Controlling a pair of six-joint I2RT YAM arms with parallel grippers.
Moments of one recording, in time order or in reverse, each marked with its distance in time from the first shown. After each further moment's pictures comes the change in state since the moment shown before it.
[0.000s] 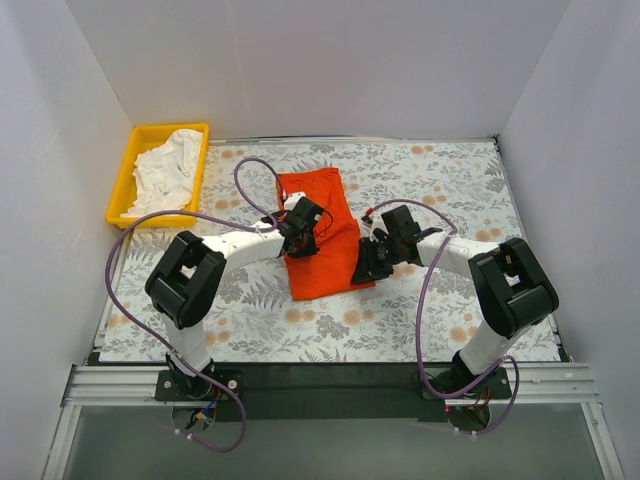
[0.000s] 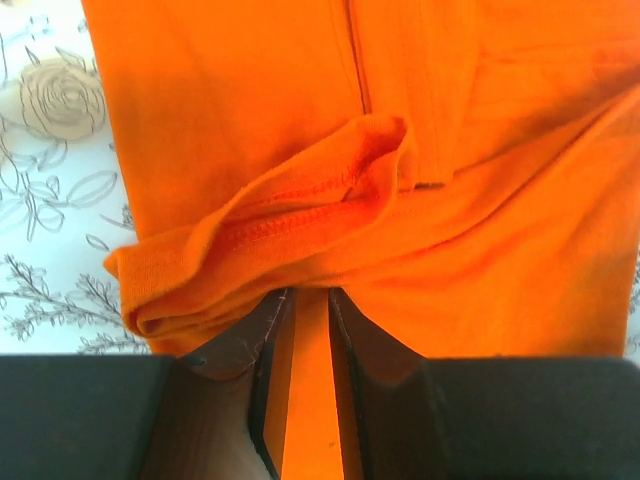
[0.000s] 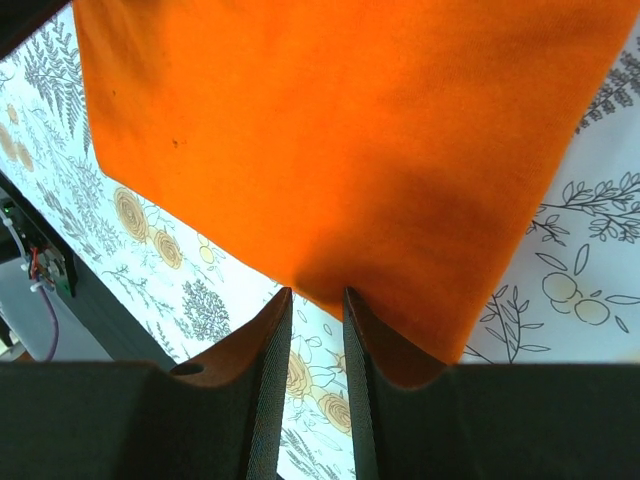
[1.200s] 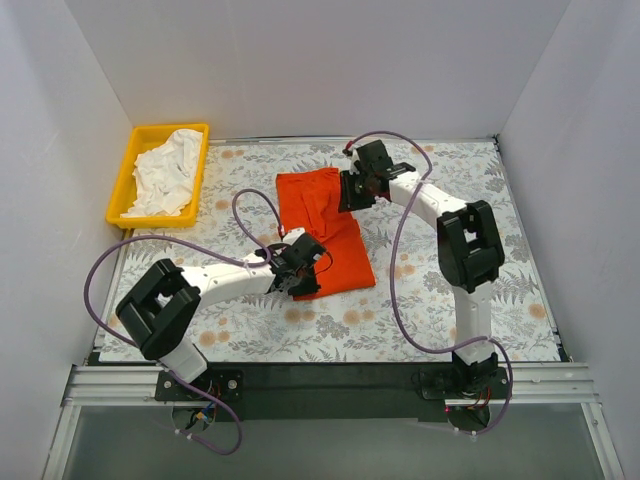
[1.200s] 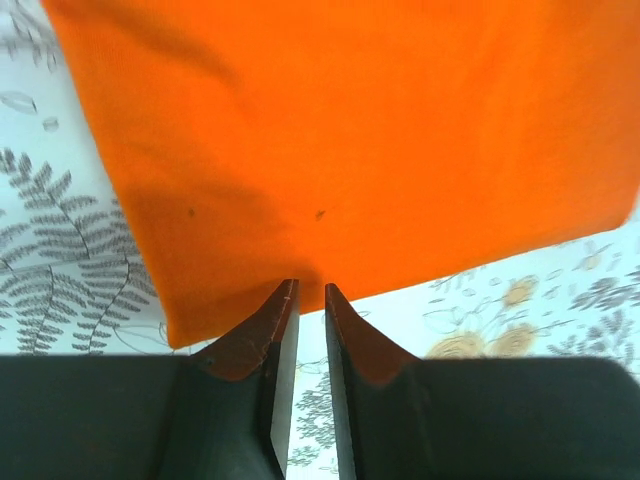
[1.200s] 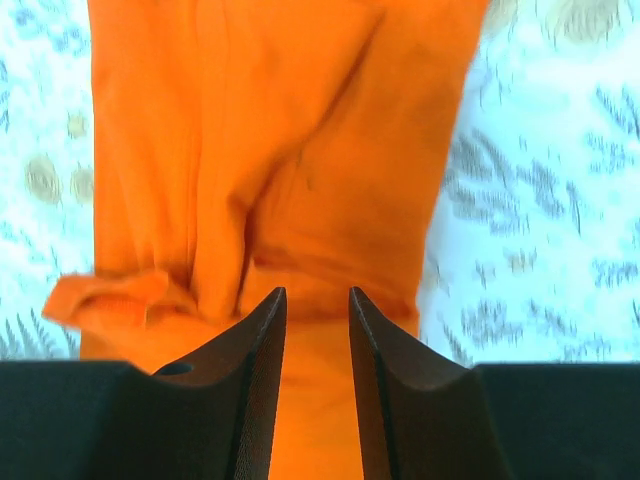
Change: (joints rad) left arm -0.165 -0.225 -0.265 -0.037 0.092 -0.208; right arm -0.015 0.440 0.822 -0.241 0.300 -0.127
